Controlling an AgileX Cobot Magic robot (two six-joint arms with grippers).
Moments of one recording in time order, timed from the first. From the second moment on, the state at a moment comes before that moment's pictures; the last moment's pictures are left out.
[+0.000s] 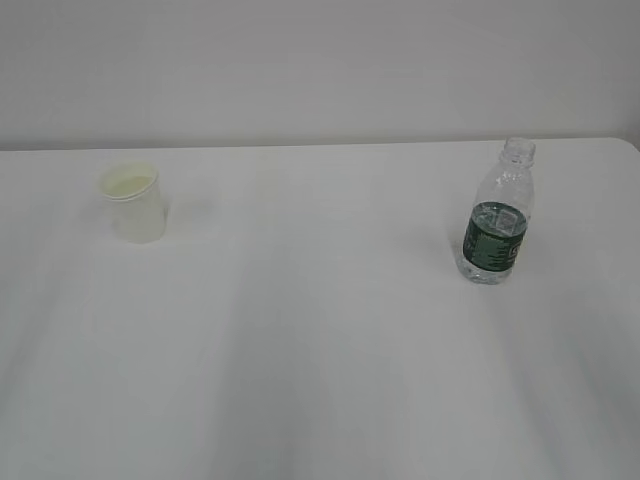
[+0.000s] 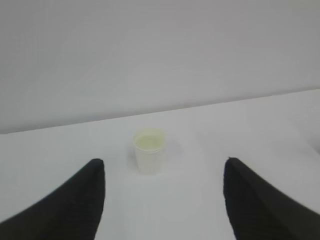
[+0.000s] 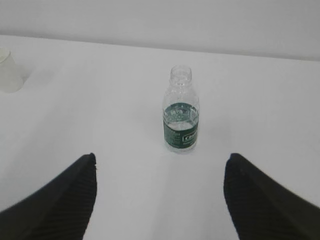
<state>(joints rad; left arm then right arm) -0.25 0.42 -0.60 0.07 0.47 -0.10 0.21 0.65 -0.65 0.03 0.59 -0.06</state>
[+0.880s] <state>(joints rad) -0.25 0.35 -0.68 0.03 1.10 -0.10 0.21 0.55 -0.65 -0.04 1.18 -0.06</state>
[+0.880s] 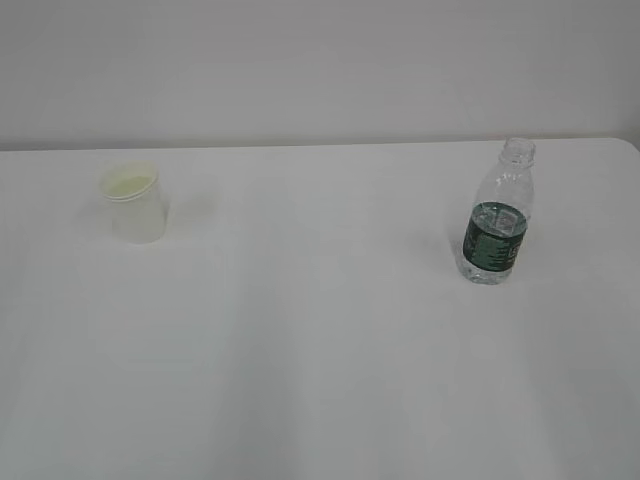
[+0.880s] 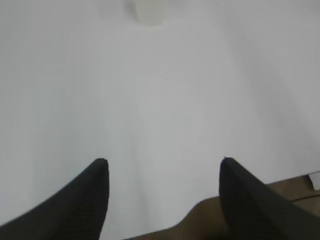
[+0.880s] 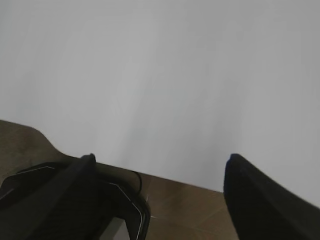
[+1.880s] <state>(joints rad) -0.25 0.10 -0.54 0.03 1.08 -0.10 0.21 0.03 -0.49 -0.05 1.15 -0.06</state>
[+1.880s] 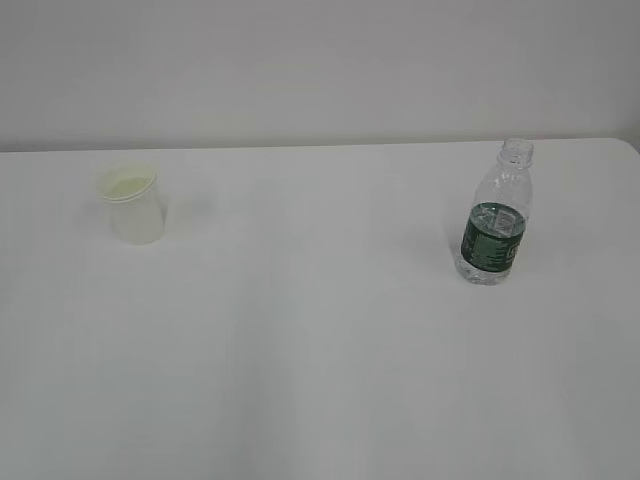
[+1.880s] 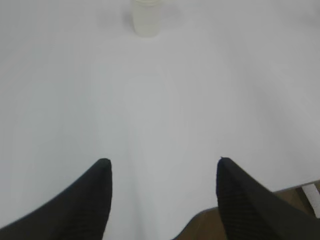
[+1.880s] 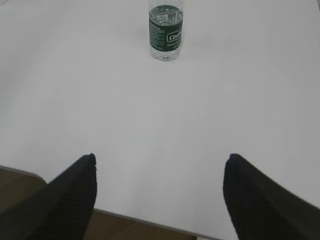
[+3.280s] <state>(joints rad) 0.04 0.00 -0.54 0.00 1.09 -0.10 0.11 -0.02 -0.49 -0.06 1.14 -0.01</state>
